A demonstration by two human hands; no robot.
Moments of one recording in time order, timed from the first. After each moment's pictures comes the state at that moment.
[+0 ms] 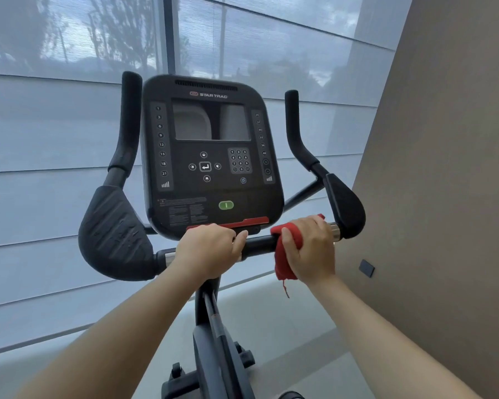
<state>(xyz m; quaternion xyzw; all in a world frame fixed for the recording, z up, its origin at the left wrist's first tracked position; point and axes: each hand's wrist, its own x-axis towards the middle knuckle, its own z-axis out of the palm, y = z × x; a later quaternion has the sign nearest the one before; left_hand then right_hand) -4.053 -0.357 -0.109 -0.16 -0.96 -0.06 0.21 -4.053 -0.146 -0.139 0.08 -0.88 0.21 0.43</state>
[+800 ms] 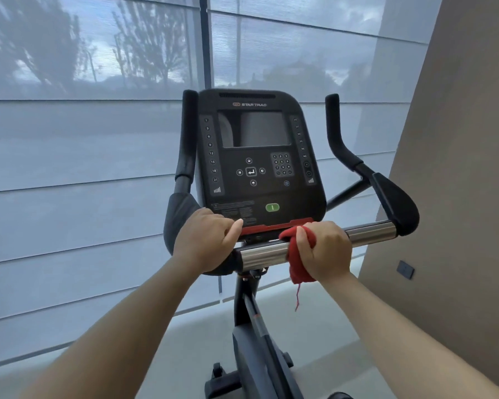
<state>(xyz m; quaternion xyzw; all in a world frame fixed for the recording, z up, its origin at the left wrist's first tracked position) -4.041 -0.476 -0.090 -0.21 -0.93 -0.09 0.28 -4.040 -0.240 -0.131 0.10 -0.85 0.20 0.47</state>
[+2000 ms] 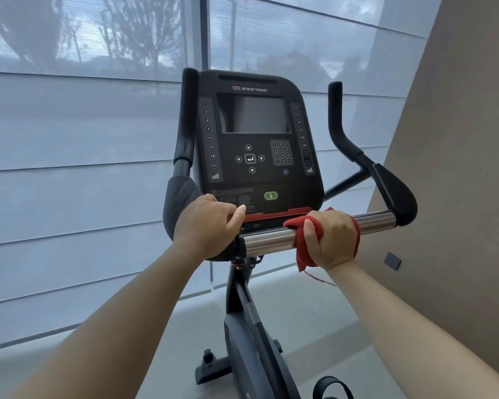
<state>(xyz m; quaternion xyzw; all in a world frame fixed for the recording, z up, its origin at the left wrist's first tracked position) -4.039 -0.477 -0.095 -0.18 -0.93 -0.14 0.29 -4.050 -0.232 -0.140 0.15 -0.82 0.17 0.52</state>
